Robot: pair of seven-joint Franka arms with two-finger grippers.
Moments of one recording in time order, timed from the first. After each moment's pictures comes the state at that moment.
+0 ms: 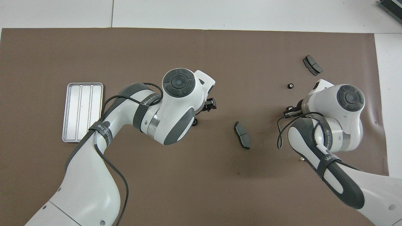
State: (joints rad) left arm -0.52 0.48 -0.15 -1.60 -0.03 2.14 -0.72; right arm 0.11 0.26 -0.06 -2.15 0.00 2.45 -0.20
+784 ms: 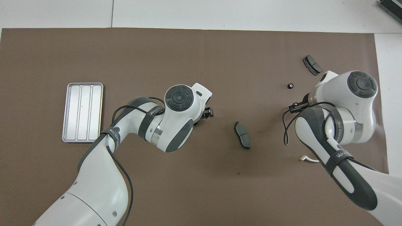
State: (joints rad) left arm -0.52 0.50 -0.16 -1.74 -0.02 2.28 -0.72; right arm 0.11 0.23 -0.07 -2.04 0.00 2.26 -0.18
